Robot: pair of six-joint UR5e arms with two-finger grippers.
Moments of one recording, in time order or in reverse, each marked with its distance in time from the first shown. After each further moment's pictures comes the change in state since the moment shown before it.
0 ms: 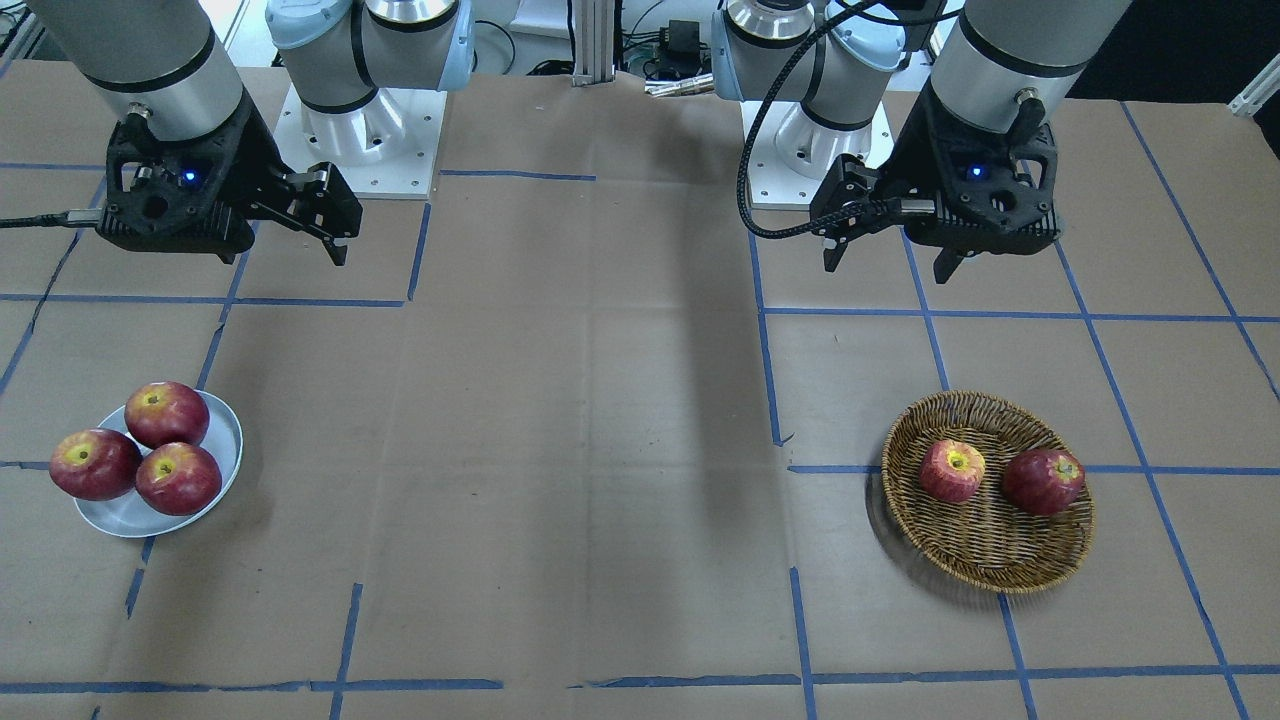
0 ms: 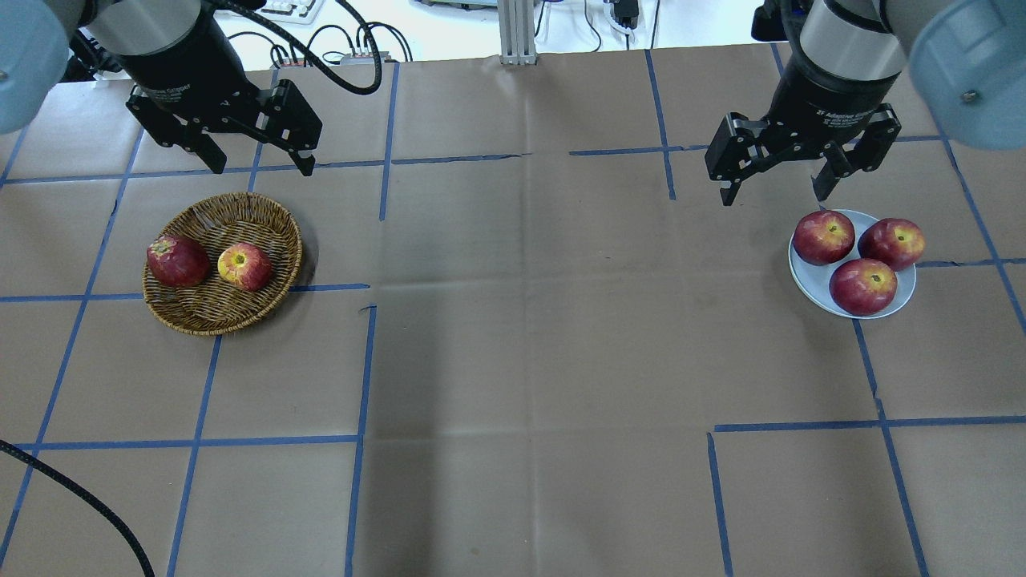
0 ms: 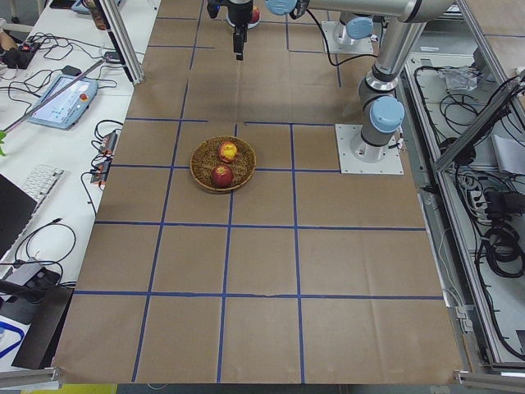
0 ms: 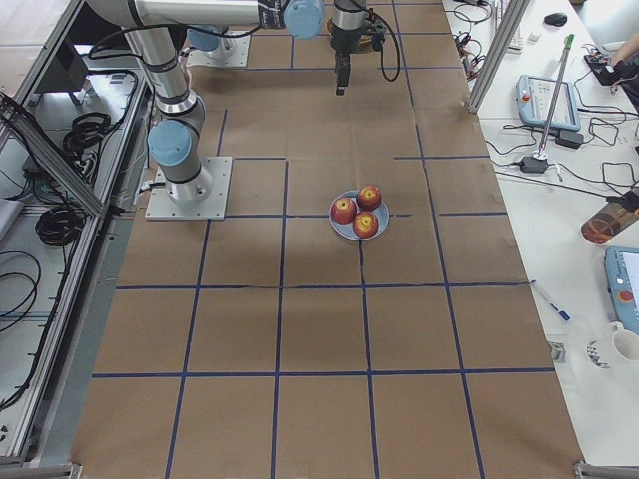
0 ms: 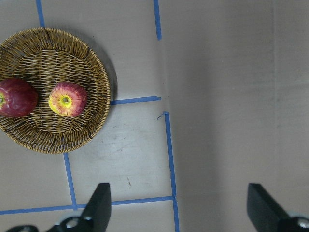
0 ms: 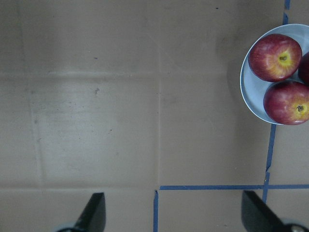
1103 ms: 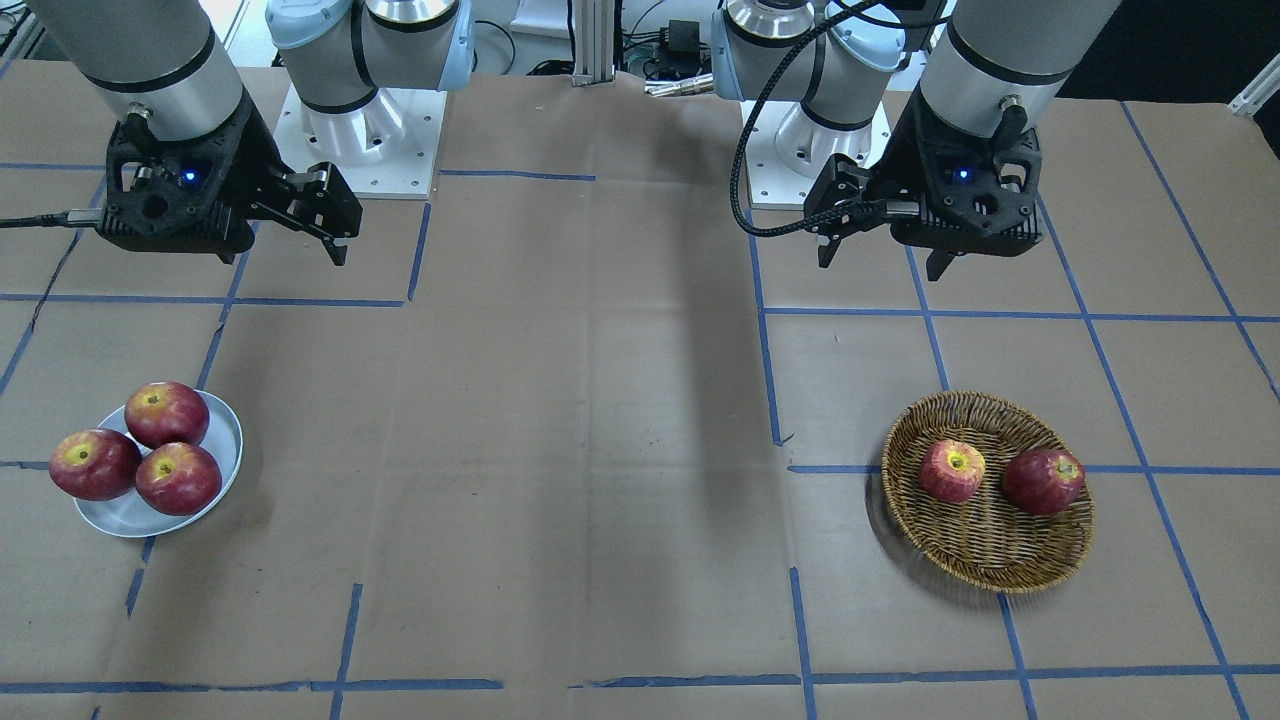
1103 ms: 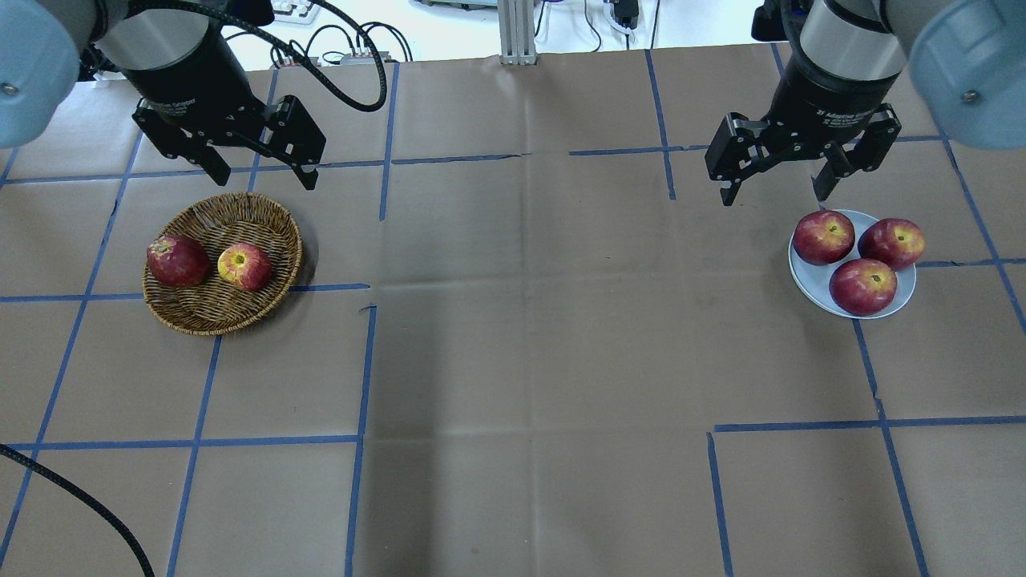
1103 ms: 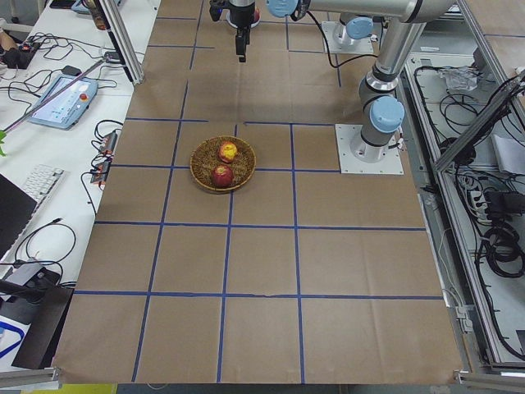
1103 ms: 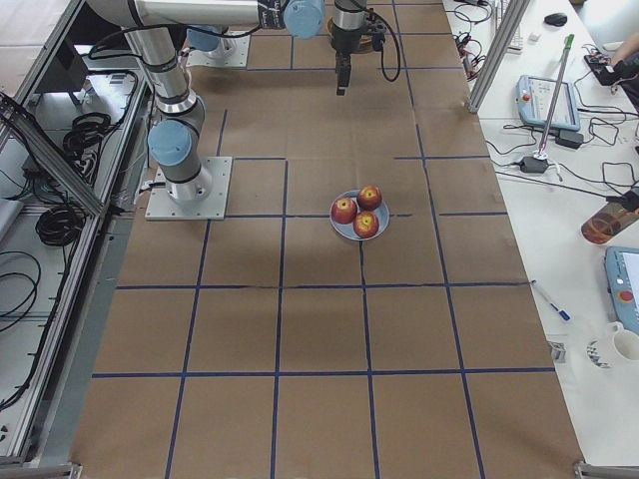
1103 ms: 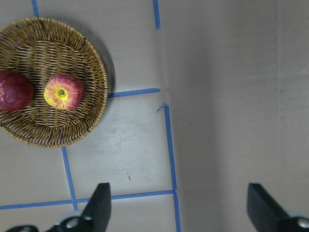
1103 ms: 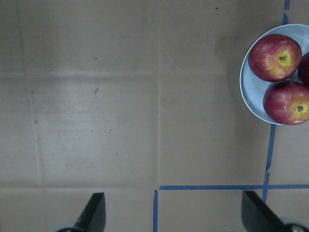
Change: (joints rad) left arm -0.003 0.008 -0.021 -0.006 0.004 0.021; right arm 0.000 0.000 0.000 0.000 0.000 0.000
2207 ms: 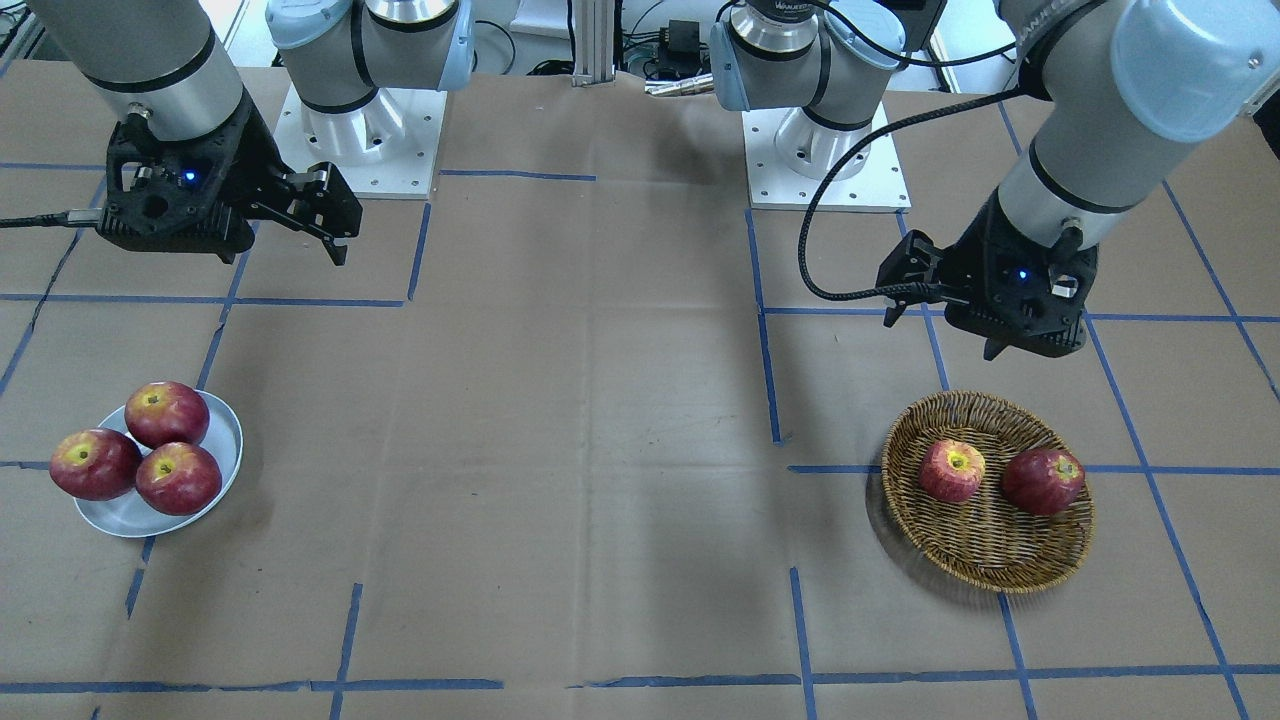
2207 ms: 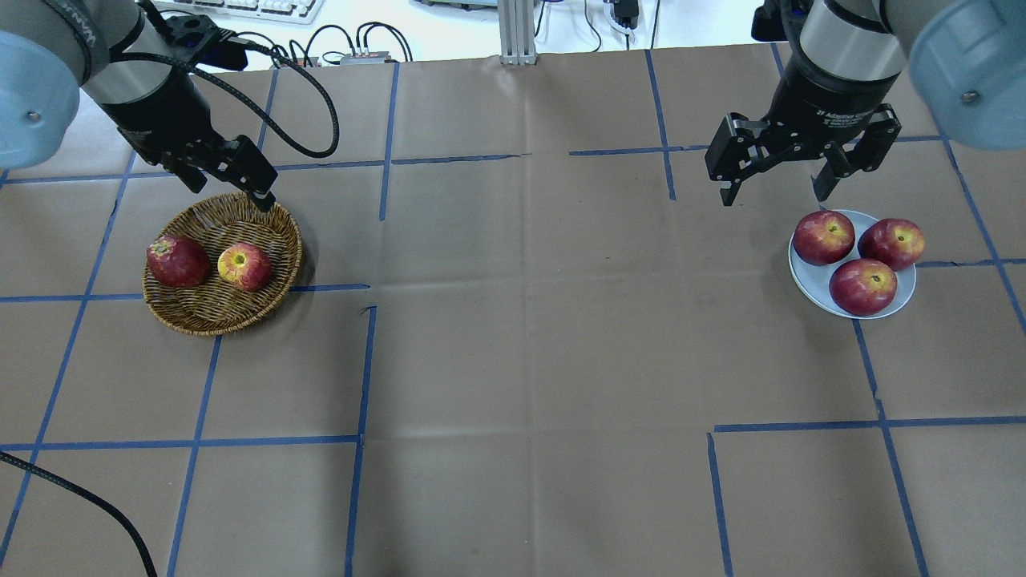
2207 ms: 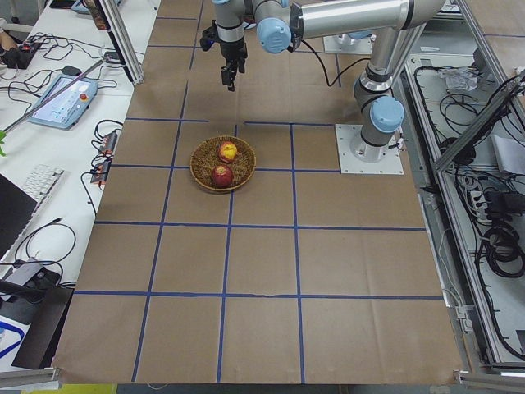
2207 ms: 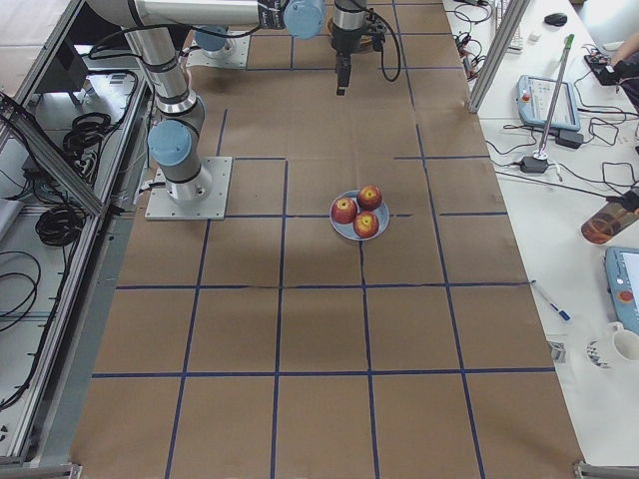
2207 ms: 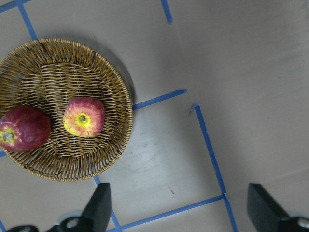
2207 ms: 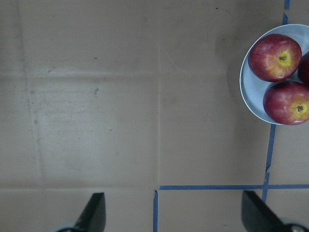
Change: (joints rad) left arm 0.151 -0.073 -0.098 0.146 0.016 0.409; right arm 0.000 0.000 0.000 0.000 0.000 0.000
